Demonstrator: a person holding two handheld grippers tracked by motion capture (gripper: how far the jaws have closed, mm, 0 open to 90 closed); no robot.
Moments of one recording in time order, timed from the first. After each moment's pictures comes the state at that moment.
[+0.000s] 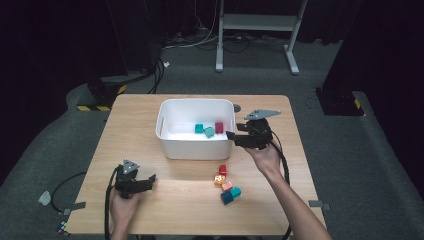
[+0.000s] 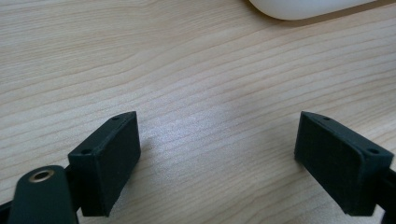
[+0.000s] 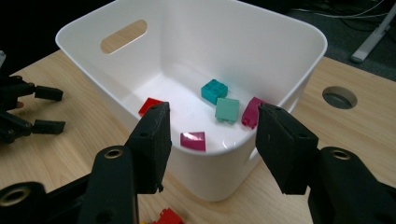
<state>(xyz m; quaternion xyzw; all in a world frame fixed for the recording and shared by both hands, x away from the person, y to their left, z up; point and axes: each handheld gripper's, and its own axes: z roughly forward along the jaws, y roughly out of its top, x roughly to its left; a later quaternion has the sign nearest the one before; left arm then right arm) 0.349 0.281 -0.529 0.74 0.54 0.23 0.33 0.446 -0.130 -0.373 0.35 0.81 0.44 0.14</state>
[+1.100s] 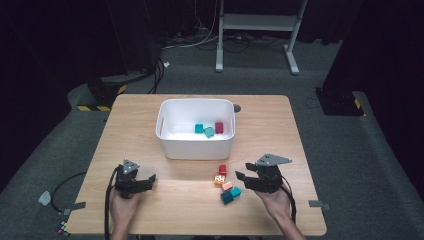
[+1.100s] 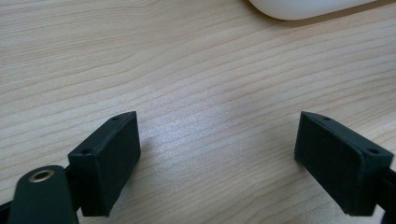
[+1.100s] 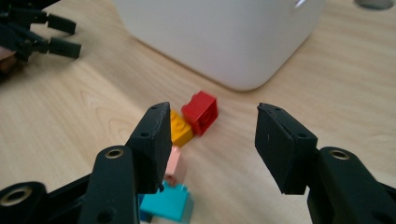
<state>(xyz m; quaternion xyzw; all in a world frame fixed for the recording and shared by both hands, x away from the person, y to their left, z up) 0.349 0.281 -0.529 0.74 0.54 0.23 0.33 0.359 -0.165 -0.452 0.37 0.81 0.43 0.12</state>
